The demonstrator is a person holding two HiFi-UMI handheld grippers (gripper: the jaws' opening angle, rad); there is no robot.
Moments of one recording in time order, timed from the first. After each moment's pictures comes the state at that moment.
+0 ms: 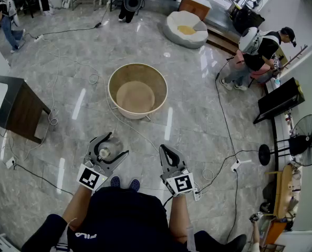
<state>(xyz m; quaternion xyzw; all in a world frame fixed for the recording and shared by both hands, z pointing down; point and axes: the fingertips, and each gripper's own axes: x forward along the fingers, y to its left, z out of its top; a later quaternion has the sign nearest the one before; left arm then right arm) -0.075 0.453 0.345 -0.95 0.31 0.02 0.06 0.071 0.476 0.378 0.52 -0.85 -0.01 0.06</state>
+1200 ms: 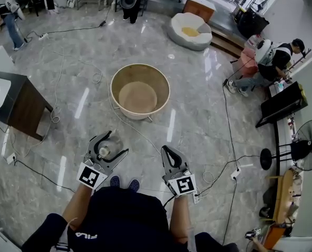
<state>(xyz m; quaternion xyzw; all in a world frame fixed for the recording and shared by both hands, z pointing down) -0.067 0.452 0.344 -0.94 0.33 0.02 0.07 0.089 0.476 0.376 0.51 -0.86 -0.01 0.06</state>
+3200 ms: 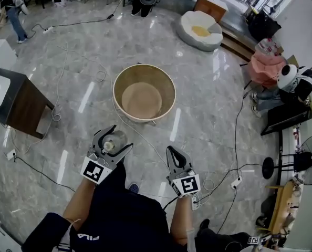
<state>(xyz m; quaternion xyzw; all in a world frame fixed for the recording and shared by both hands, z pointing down) -0.042 0.332 0.367 -0.93 0.35 0.00 0.07 0.117 0.370 0.408 0.49 -0.87 0.01 0.08</state>
